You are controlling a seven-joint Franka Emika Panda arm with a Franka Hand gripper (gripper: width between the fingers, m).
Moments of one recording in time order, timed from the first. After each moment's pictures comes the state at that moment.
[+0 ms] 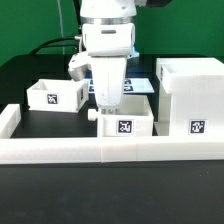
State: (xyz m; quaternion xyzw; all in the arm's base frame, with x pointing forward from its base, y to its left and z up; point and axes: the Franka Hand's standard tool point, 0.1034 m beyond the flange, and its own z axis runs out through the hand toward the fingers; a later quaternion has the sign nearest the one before) arm 0.536 -0.032 0.021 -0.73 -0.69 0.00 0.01
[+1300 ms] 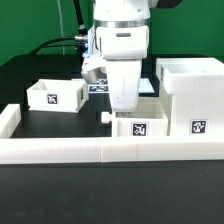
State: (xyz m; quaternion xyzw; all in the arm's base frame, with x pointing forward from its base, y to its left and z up) arm 0.540 -0.014 0.018 -0.73 -0.69 0.00 0.02
